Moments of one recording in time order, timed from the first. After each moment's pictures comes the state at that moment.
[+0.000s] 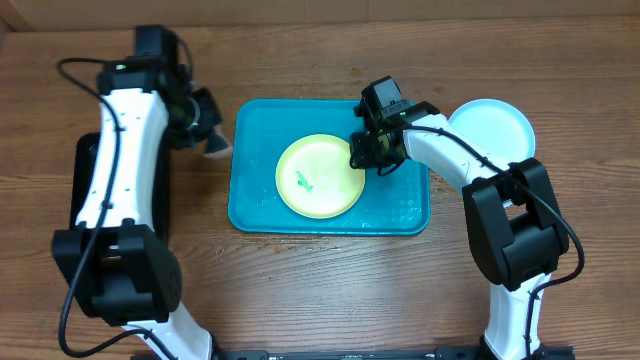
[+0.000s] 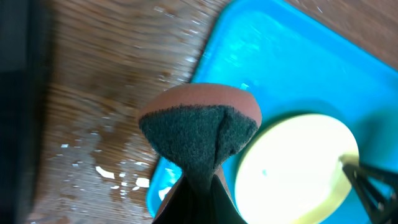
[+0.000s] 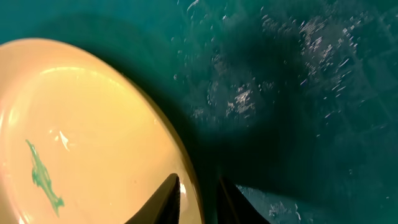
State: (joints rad) left arm 0.02 1.87 1.72 -1.18 0.14 -0.38; right arm 0.42 2.10 1.48 -0.63 -0.24 0.29
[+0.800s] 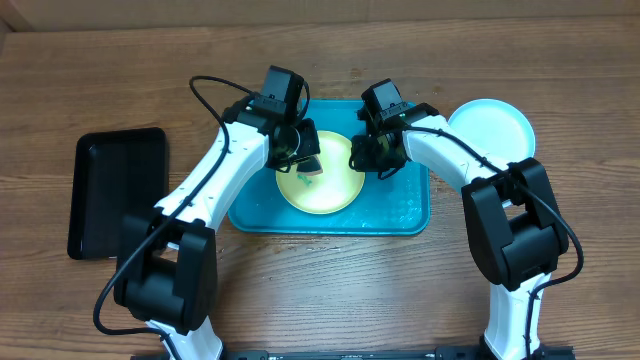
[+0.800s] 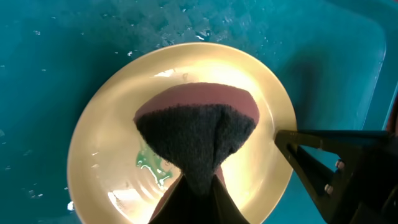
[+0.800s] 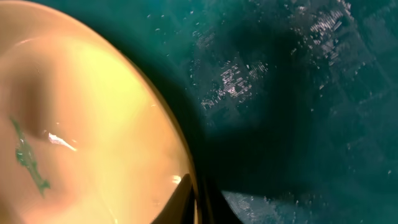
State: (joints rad) left arm -0.35 1.87 1.42 -0.74 0.17 -0.57; right arm 0.42 2.10 1.47 -0.66 -0.23 0.34
